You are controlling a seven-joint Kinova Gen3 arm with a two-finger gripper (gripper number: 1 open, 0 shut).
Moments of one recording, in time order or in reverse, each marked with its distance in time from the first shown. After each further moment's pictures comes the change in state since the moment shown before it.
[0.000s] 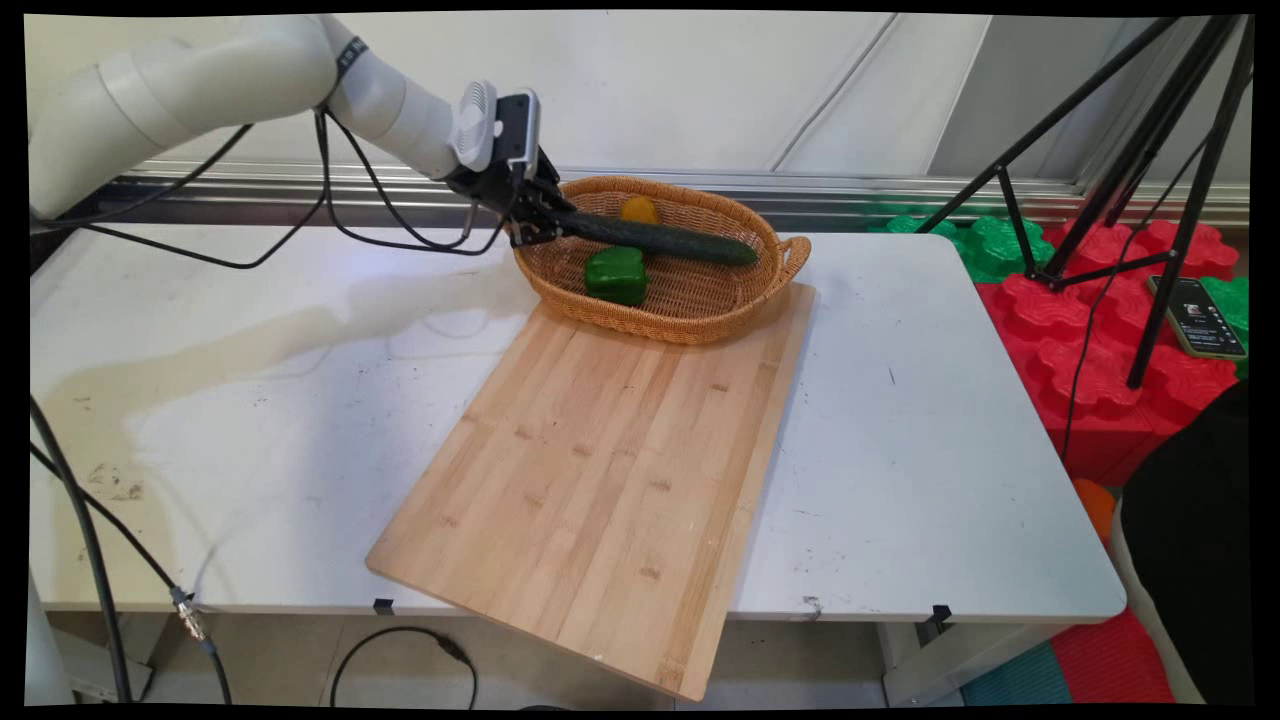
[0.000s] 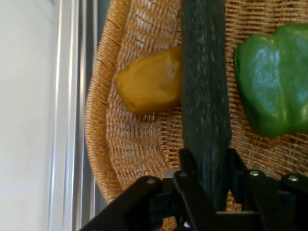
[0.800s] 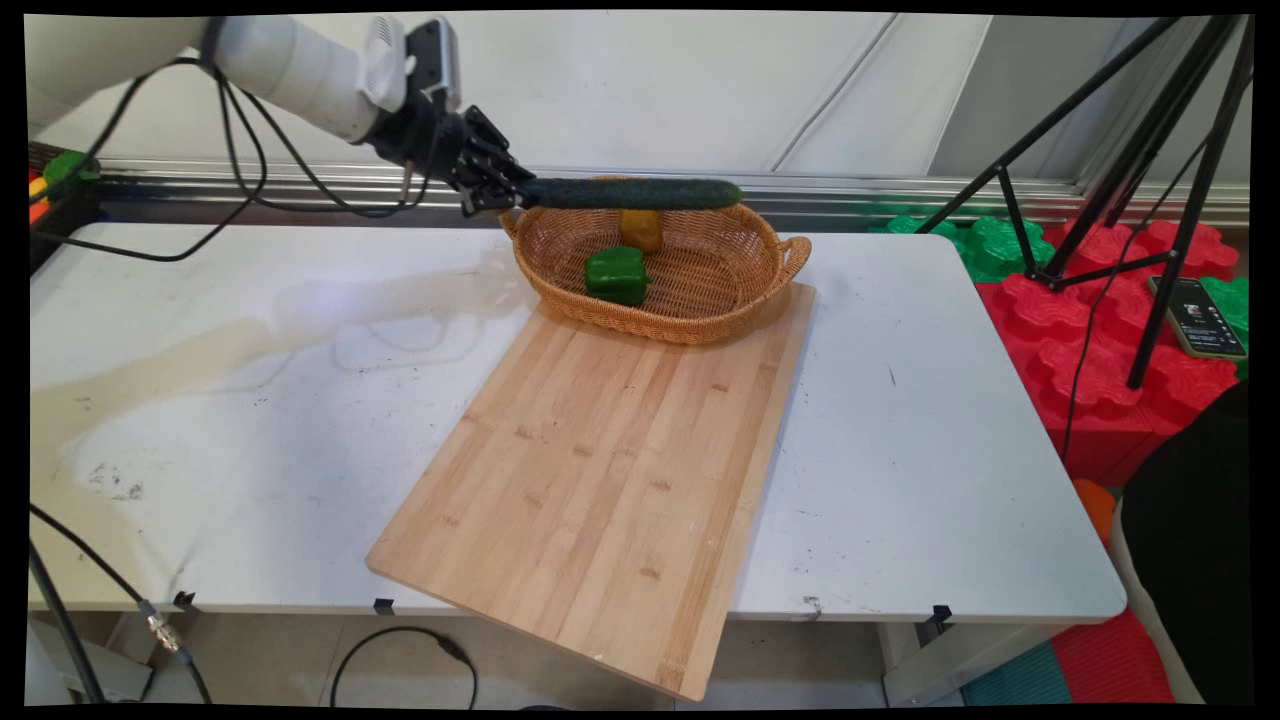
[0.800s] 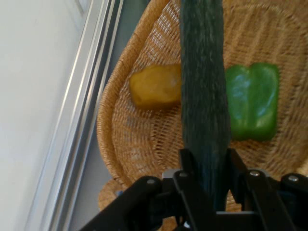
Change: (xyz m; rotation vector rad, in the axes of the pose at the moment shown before) arm -0.020 0.001 -0.087 -0.007 0.098 -0.220
